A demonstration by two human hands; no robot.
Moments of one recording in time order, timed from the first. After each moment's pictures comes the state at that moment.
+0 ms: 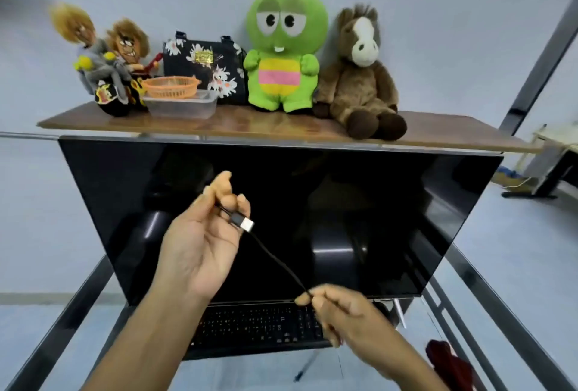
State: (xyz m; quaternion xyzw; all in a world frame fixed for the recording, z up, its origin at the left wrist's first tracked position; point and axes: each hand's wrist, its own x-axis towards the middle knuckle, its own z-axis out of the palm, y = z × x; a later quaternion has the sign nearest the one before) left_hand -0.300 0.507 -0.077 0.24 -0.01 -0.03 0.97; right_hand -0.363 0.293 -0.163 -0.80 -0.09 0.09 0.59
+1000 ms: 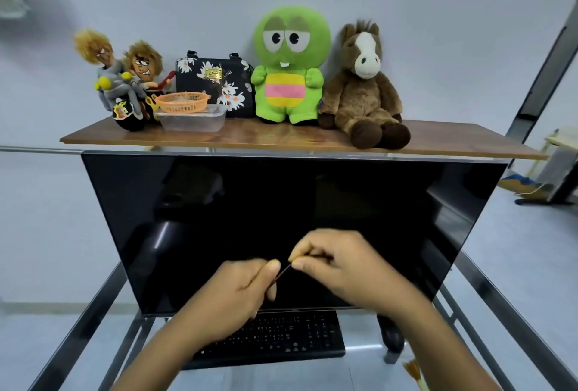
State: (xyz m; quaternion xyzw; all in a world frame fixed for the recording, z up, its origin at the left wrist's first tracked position) left_hand -0.323 0.522 -0.121 0.86 -0.21 -0.04 0.46; right_hand -0.327 0.314 -0.081 -0.89 -0.25 -0.09 0.37
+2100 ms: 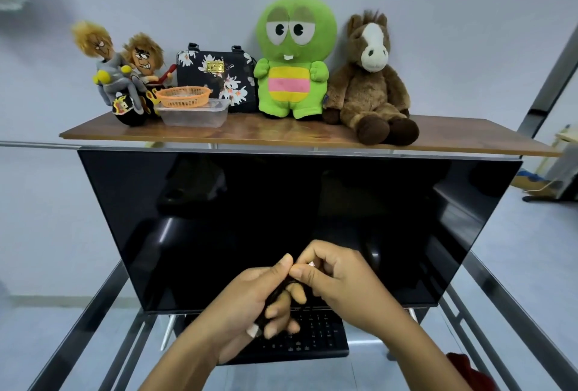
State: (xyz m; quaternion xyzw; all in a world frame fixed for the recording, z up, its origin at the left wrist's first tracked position) left_hand -0.333 0.495 -0.118 0.62 -0.10 -0.26 0.74; right_hand -0.332 0.321 -0.106 -0.85 -0.17 -0.03 0.50
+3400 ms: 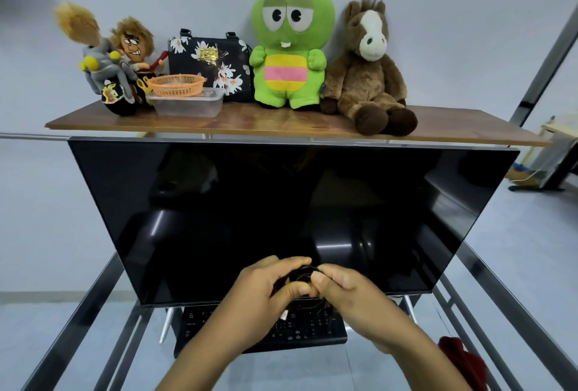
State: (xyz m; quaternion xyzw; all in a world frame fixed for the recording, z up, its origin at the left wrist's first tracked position) left_hand -0.318 0.499 -0.155 0.84 -0.23 0.00 0.48; right_hand -0.338 0.313 -0.151 -0.83 -0.08 0.09 0.55
